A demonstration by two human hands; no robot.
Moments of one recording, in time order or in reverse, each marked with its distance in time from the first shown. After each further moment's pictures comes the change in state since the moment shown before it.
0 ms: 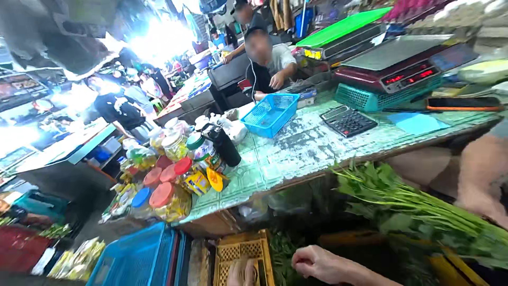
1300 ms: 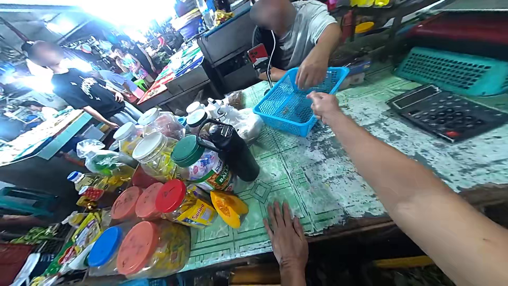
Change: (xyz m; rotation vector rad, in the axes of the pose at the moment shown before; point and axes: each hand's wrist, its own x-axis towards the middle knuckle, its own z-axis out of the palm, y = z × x) left_hand 0.293 0.019 0.121 0.502 0.213 0.285; right_hand 0.305 -0.065 -0.404 0.232 1.211 0.060
